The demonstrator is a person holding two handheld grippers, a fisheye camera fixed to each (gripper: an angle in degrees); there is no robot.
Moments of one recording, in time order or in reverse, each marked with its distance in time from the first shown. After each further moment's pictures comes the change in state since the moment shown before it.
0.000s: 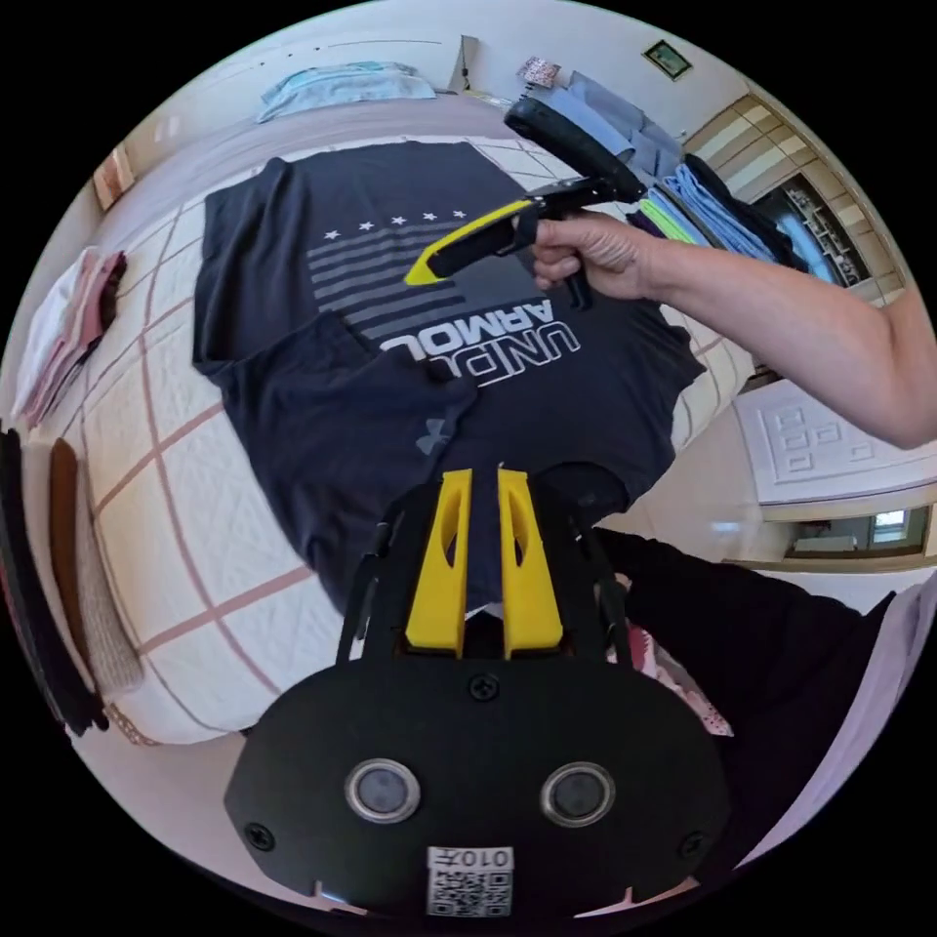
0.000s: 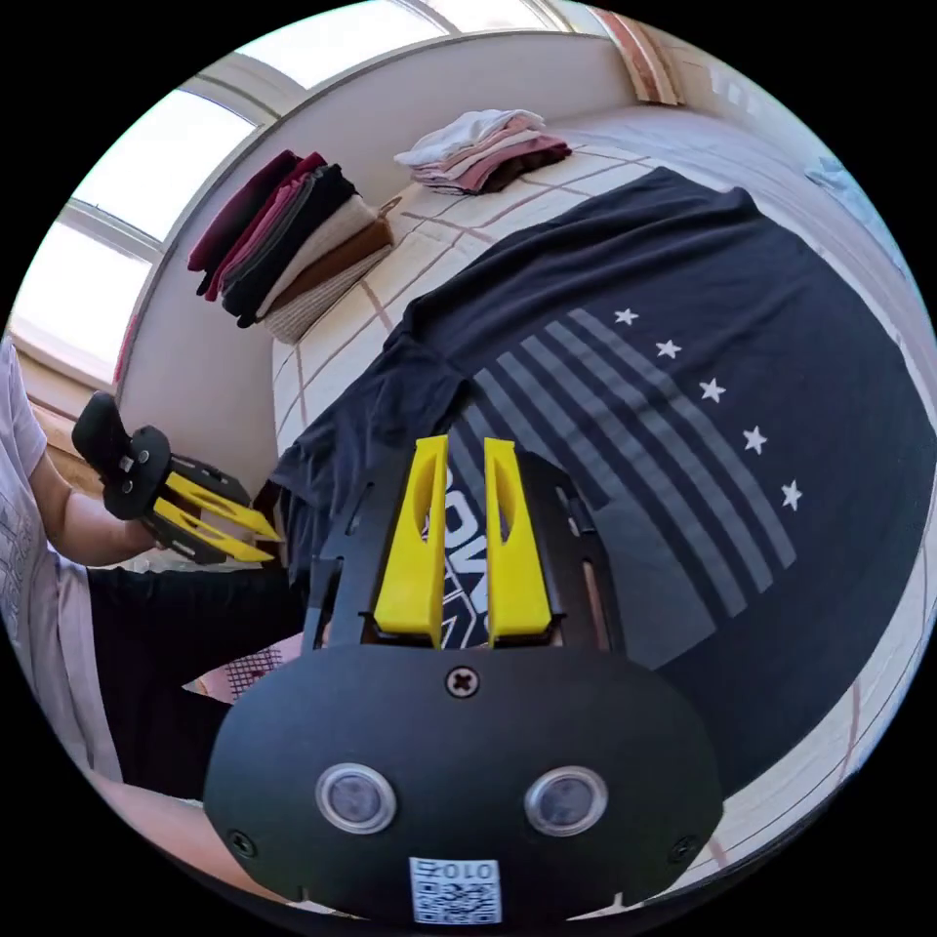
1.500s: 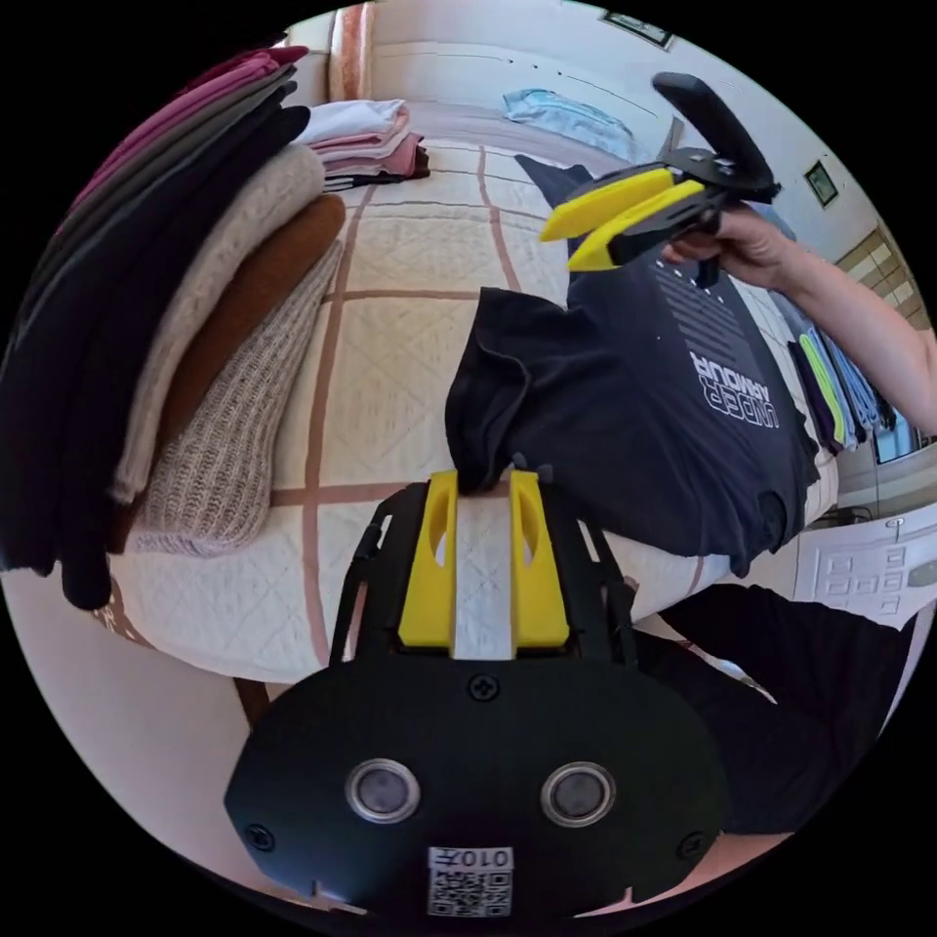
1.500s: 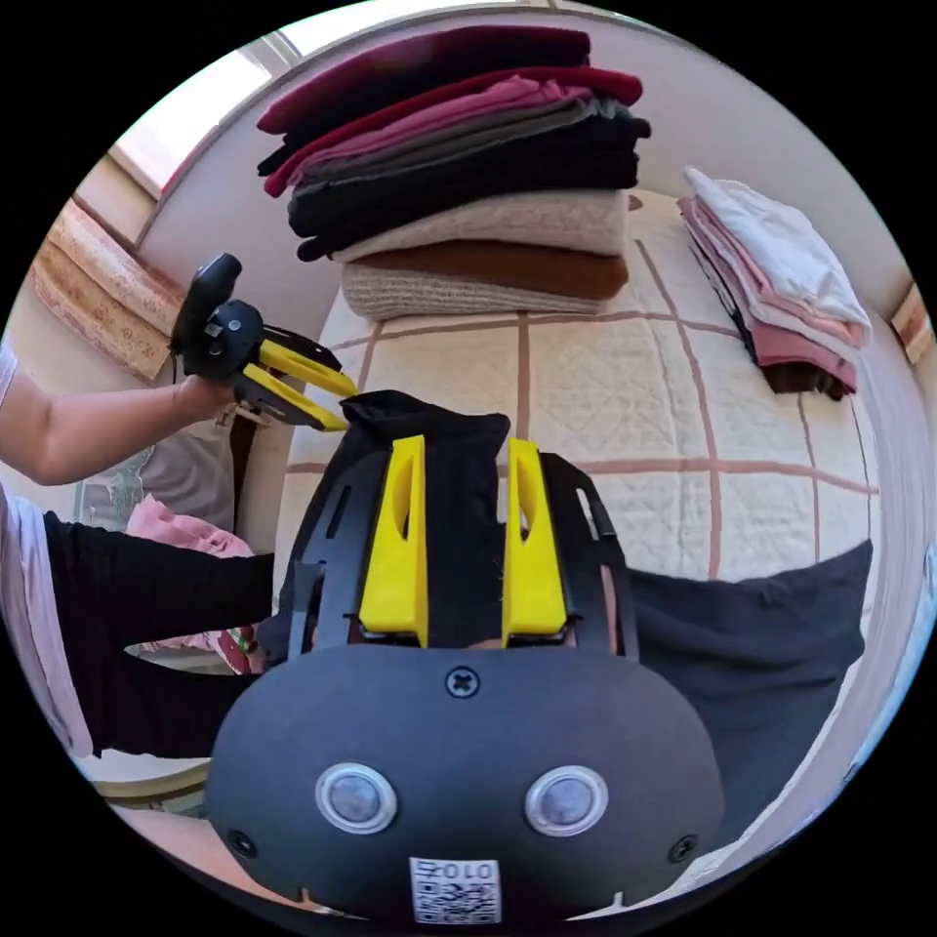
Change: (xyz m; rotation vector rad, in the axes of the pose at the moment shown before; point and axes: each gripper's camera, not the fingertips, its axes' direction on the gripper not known) left arm -0.209 0.211 -0.109 0.149 -0.279 -0.399; right arm -0.150 -0.201 0.136 -0.216 0.053 -0.586
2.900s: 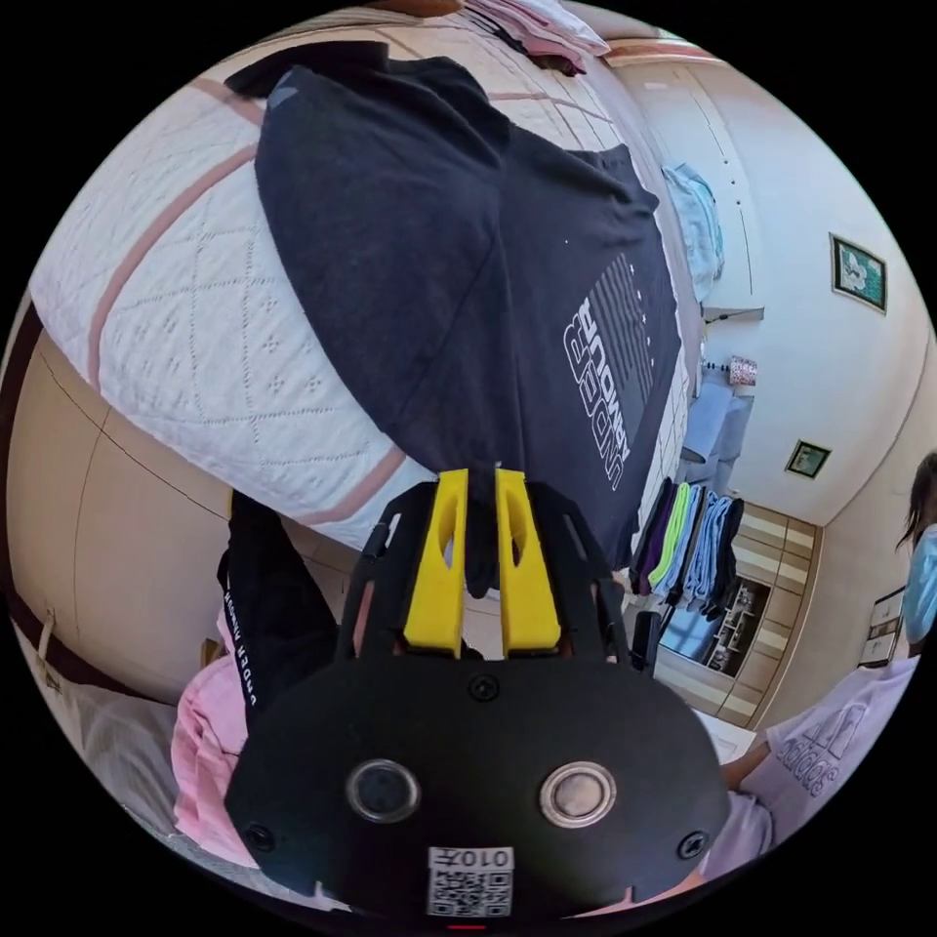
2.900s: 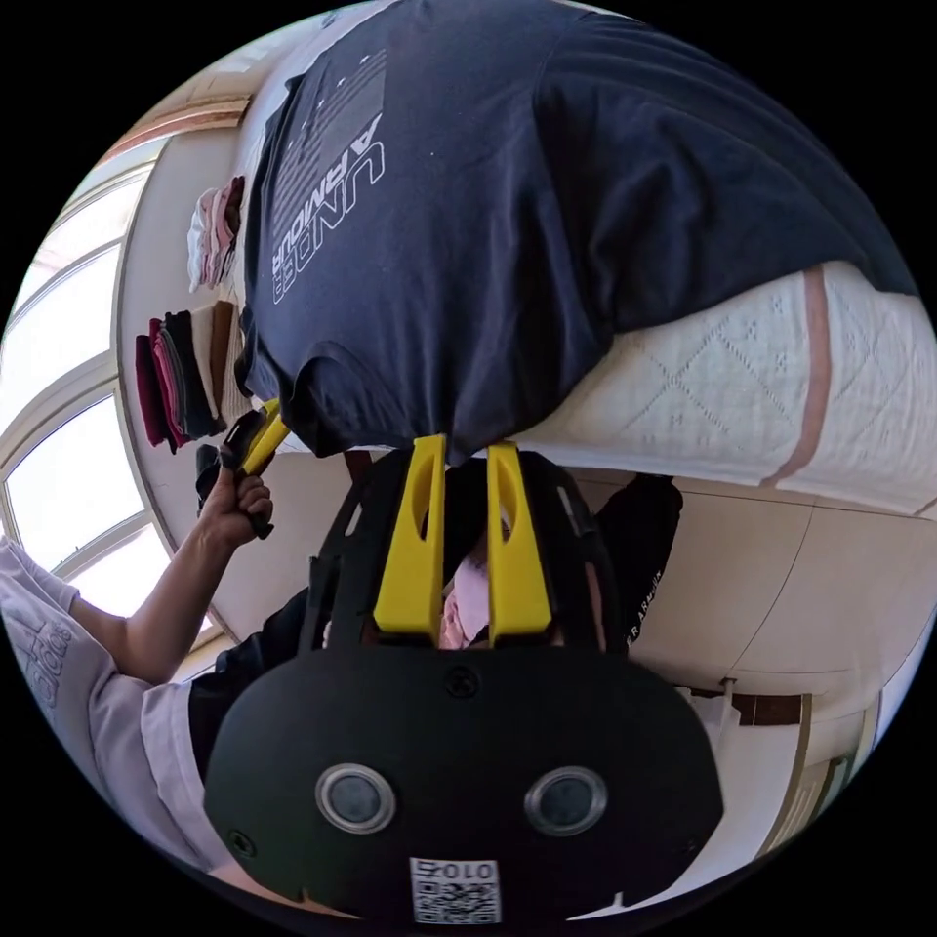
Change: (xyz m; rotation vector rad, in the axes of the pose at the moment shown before) left arm 0.037 0.133 0.191 -0.128 0.592 -0.672; right arm -0.135 0.623 0.065 0.211 -0.446 1.505
